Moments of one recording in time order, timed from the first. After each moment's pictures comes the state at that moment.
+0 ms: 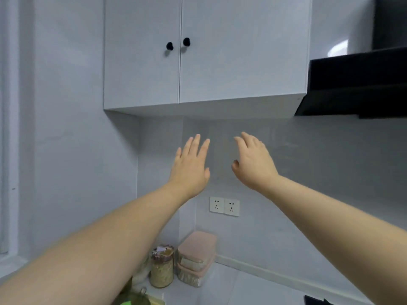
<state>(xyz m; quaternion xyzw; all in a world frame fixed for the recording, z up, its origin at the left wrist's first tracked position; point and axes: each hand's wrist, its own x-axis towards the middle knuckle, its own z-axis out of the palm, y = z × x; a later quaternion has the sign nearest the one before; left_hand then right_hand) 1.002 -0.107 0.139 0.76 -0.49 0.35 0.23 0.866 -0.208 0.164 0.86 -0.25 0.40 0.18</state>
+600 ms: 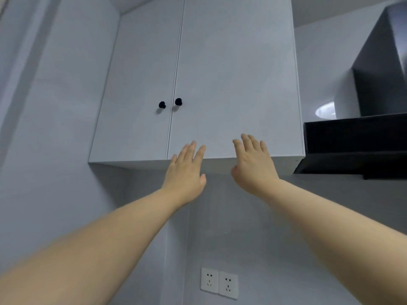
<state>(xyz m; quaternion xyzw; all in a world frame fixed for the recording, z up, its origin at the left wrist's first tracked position) 1.028 -0.163 0.273 0.71 -0.48 0.45 0.26 0.887 -0.265 0.301 0.80 -0.25 0.46 0.29</state>
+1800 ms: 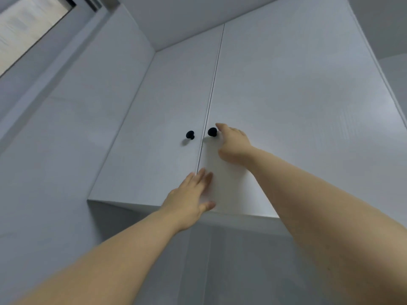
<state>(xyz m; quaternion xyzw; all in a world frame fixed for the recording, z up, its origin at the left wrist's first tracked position) 1.188 -0.208 0.347 0.71 -0.51 0.39 0.29 1.058 -0.262 0.471 0.86 -0.11 0.49 0.12</state>
